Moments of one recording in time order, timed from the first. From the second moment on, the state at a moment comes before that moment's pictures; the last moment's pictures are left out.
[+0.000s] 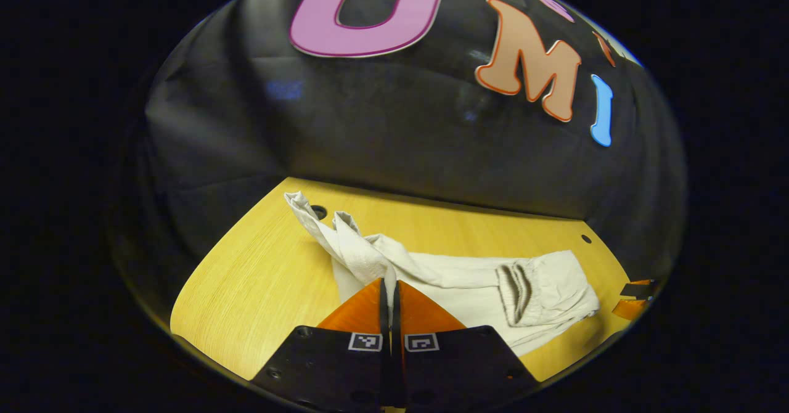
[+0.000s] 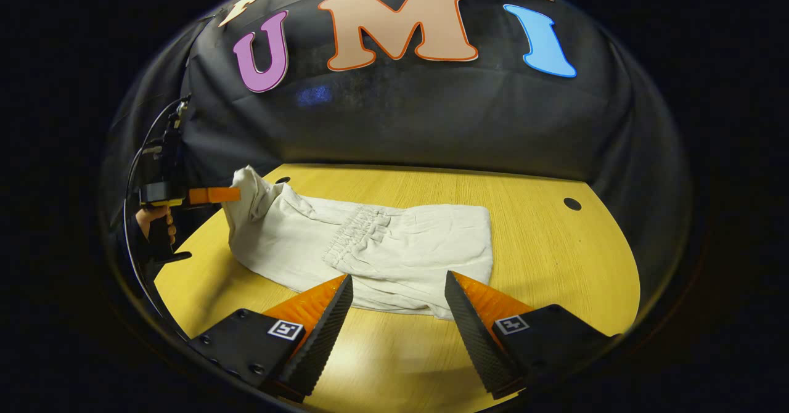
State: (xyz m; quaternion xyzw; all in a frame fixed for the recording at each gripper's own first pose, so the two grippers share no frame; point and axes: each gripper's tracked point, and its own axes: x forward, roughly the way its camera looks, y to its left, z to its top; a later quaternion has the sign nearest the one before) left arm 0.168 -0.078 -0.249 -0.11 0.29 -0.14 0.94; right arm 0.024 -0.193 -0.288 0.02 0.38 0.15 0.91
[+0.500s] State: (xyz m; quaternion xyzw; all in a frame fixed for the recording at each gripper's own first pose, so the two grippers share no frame) left arm 0.171 -0.192 -0.188 -0.11 0.24 -0.20 0.94; right arm 0.021 -0.206 -0.280 0.05 0.37 0.16 0.91
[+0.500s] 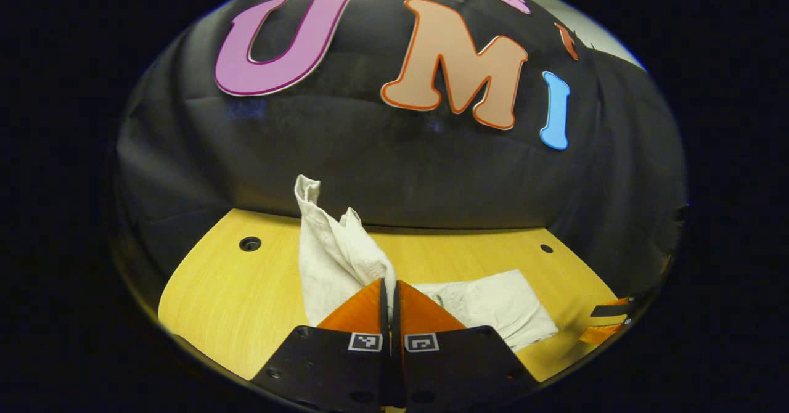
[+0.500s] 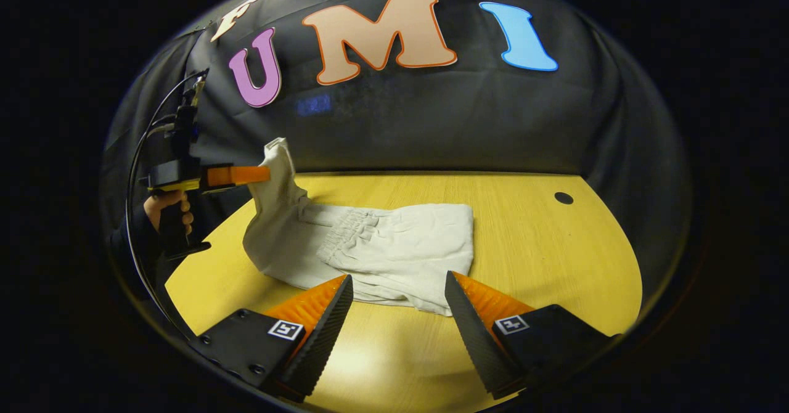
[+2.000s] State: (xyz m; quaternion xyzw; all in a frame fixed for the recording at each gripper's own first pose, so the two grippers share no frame) left arm 0.034 -0.355 -0.198 -0.05 0.24 -0.32 0.91; right arm 0.031 -0.239 -0.254 0.08 0.32 0.12 0.94
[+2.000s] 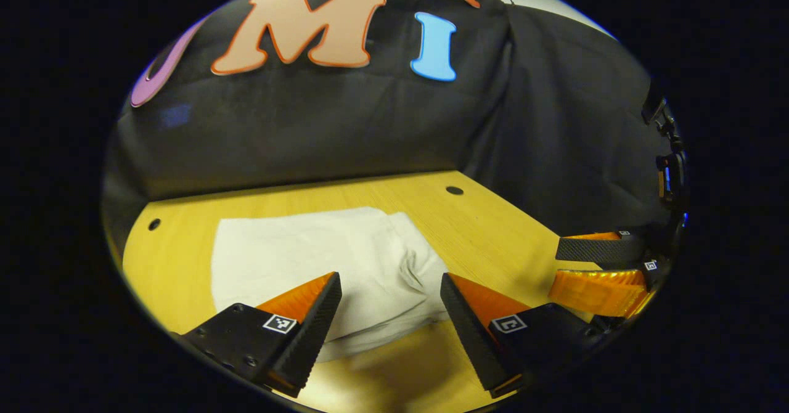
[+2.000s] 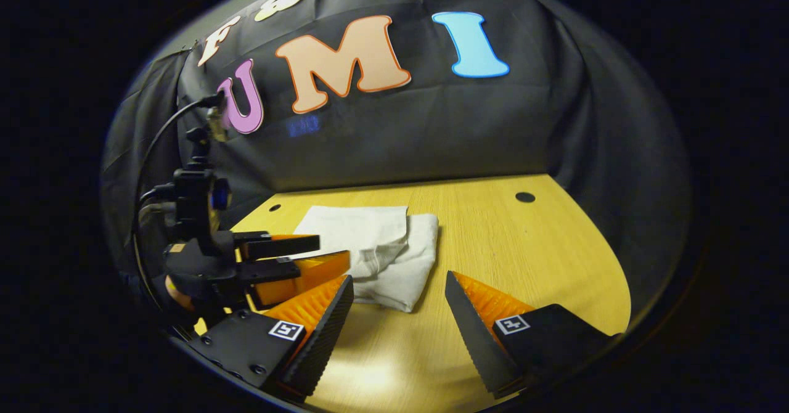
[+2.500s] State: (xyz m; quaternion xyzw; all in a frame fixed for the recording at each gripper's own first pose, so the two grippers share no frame) left arm 0.049 -0.137 -0.077 0.02 0.10 -0.16 0.98; right arm 0.077 -0.214 -0.175 0.04 0.15 0.10 0.98
